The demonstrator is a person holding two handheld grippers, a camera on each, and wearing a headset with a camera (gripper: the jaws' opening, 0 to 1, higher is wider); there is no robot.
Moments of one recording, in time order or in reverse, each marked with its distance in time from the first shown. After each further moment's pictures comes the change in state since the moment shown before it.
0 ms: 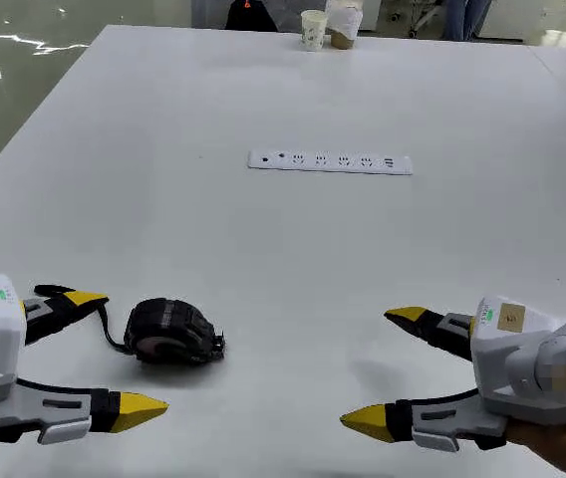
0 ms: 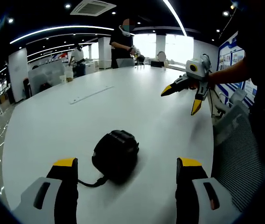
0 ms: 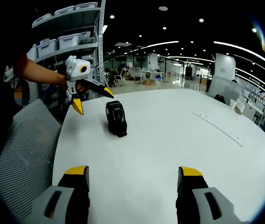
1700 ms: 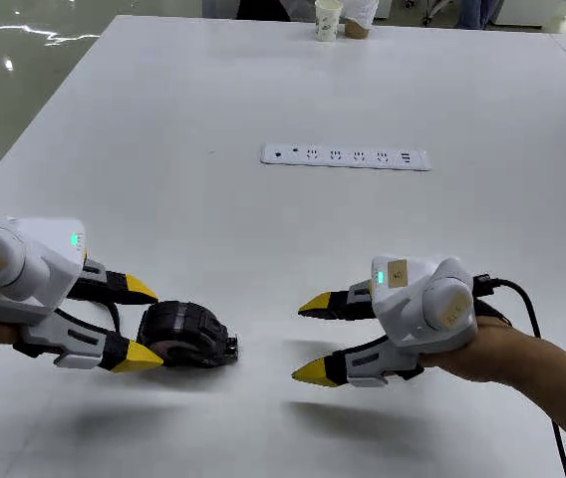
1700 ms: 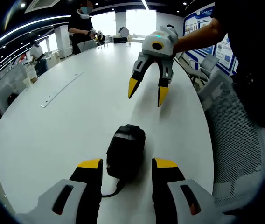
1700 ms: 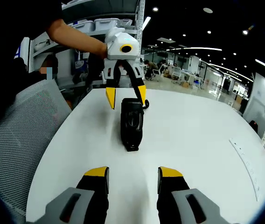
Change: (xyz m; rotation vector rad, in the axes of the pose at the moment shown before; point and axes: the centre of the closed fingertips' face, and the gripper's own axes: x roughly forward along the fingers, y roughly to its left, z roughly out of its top) left arm 0.024 0.018 -0.005 0.265 0.226 -0.287; right arm 0.089 0.008 0.027 -0.272 0.063 0.277
